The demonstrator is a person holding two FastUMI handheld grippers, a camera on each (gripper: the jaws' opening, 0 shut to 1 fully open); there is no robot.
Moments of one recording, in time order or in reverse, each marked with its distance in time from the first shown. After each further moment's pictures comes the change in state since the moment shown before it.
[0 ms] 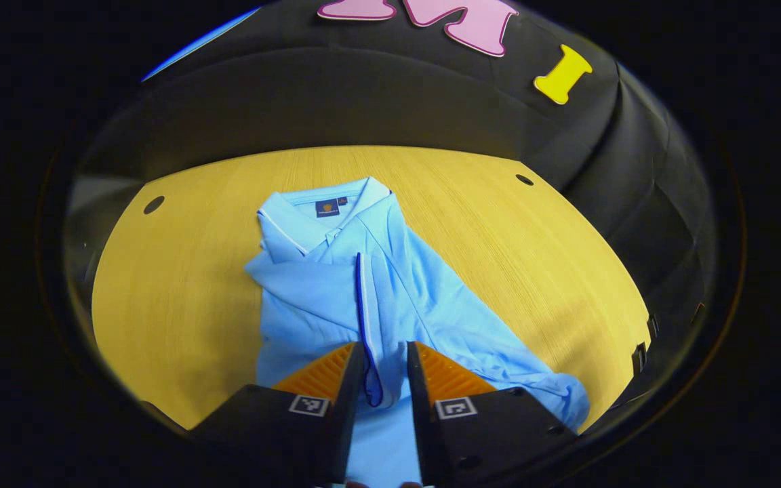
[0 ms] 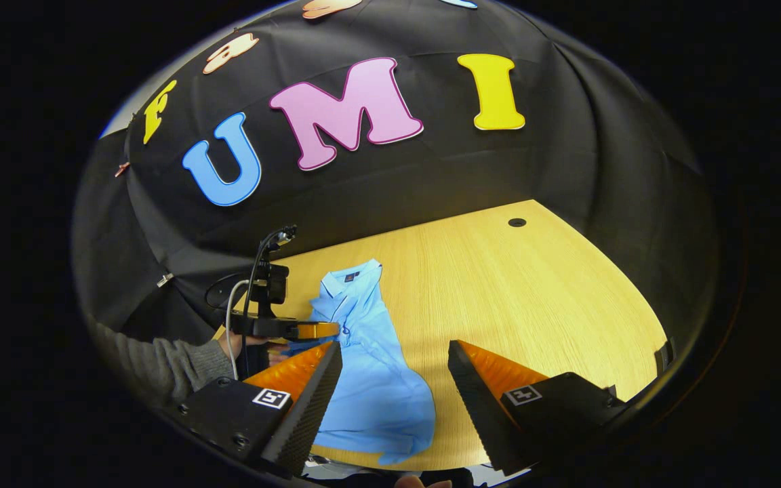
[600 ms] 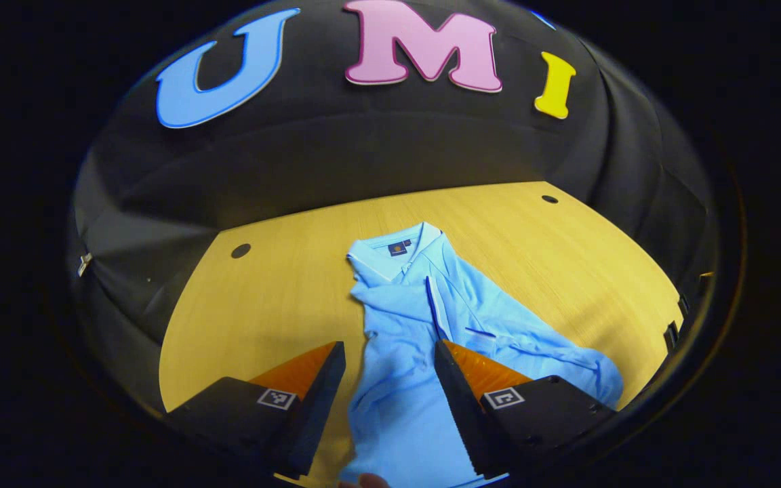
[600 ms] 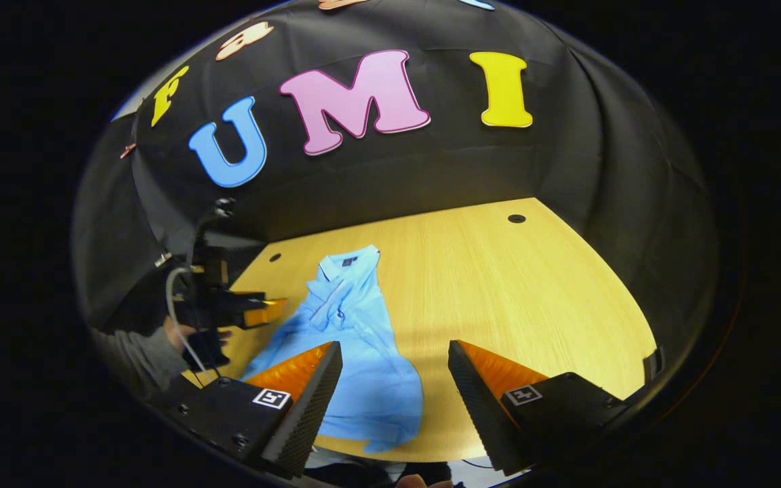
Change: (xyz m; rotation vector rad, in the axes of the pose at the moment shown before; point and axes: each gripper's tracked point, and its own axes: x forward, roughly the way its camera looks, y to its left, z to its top) left arm -0.124 0.047 -0.001 0.077 -0.195 0.205; right arm -0.012 -0.015 -0.023 -0.088 0.075 -0.018
